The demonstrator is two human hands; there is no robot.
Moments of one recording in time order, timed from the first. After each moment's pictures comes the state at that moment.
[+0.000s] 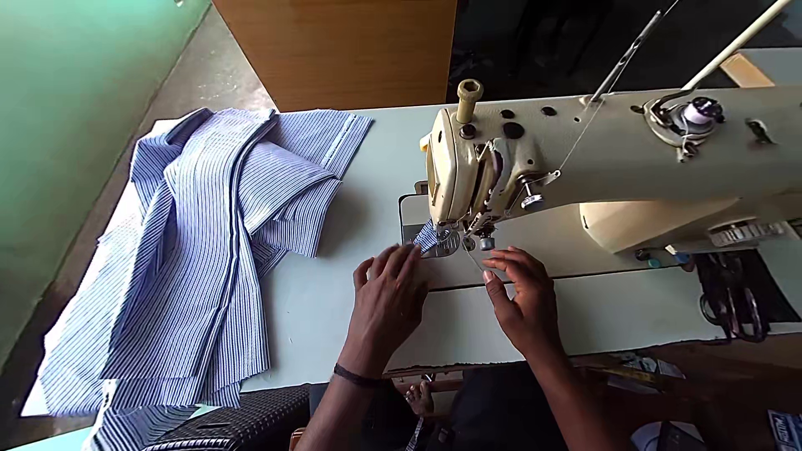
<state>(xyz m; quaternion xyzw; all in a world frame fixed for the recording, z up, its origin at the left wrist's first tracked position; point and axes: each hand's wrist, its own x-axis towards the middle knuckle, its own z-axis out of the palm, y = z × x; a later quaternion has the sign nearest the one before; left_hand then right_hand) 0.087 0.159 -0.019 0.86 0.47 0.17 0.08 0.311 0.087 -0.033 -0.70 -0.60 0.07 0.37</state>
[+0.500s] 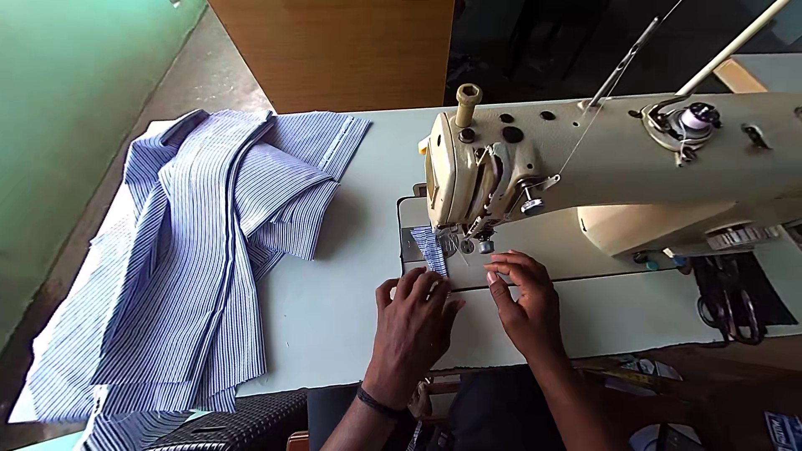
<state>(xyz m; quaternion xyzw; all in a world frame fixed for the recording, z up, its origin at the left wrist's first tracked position) 0.114 0.126 -0.024 0.88 0.44 0.18 0.05 0.314 0.086 -0.034 -0.70 -0.59 0.08 0.40</state>
